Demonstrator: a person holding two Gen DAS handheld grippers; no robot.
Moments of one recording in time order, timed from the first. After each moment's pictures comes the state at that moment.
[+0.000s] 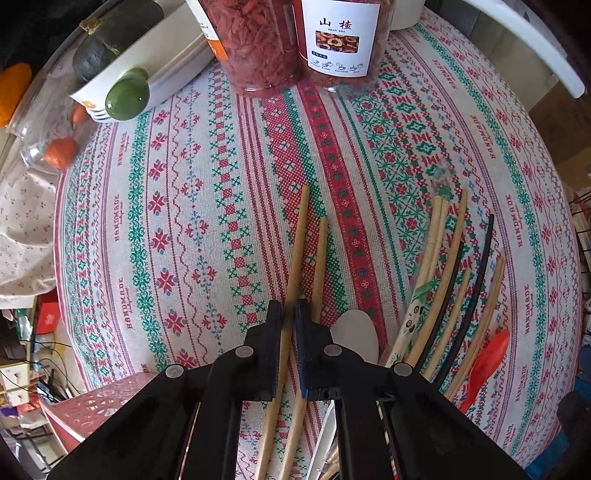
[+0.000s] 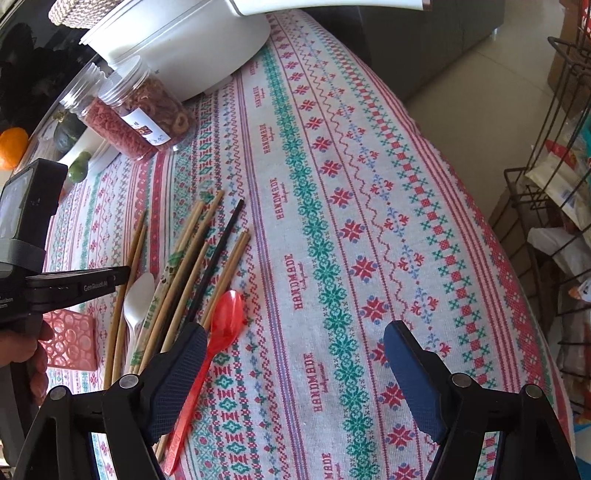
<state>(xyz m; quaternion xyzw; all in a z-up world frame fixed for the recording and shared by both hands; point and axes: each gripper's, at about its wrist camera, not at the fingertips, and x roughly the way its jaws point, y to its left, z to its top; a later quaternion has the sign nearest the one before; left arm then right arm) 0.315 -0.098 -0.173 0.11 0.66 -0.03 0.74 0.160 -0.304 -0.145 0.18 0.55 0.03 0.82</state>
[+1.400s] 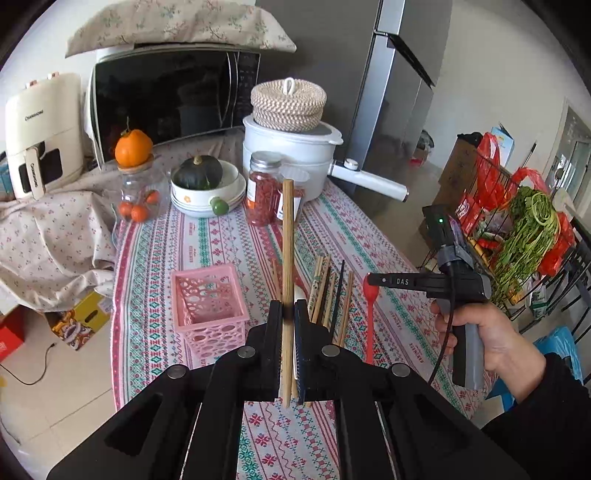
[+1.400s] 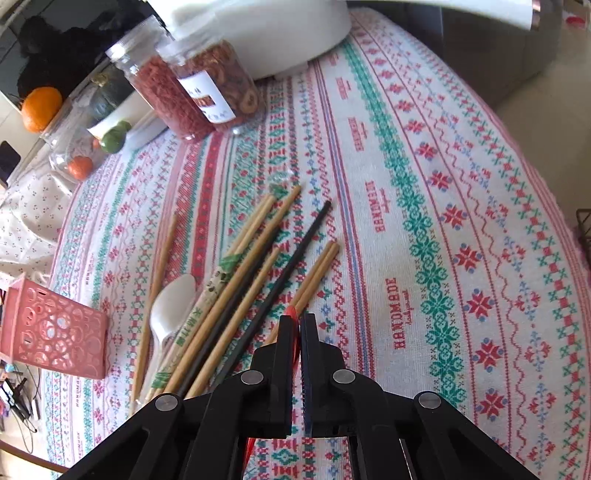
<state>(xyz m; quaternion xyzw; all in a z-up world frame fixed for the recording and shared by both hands) 0.072 0.023 0.007 -0.02 0.37 -0.18 0.91 0.183 -0.245 -0.161 0.14 0.51 0.09 0.85</state>
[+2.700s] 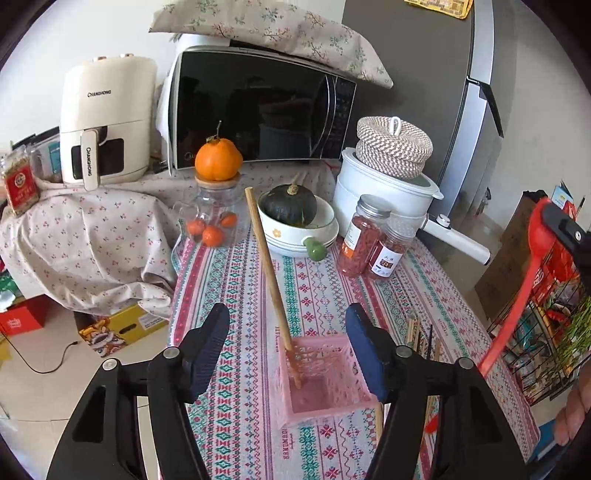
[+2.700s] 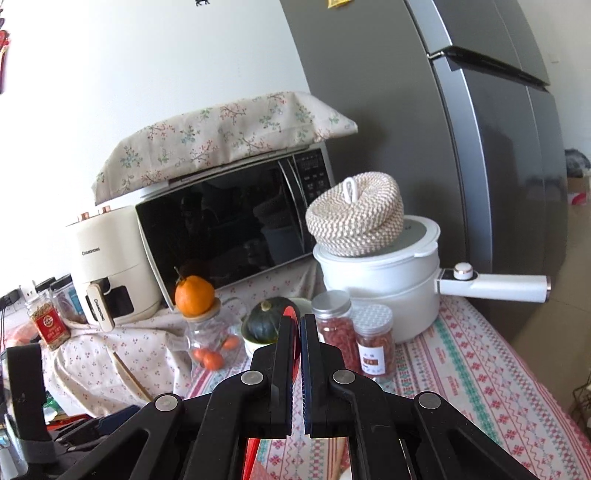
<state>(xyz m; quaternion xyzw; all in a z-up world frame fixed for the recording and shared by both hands) 0.147 0.096 -0.026 -0.06 0.32 -0.06 0.94 0.088 -0.133 0.013 0.12 0.14 0.09 0.98</state>
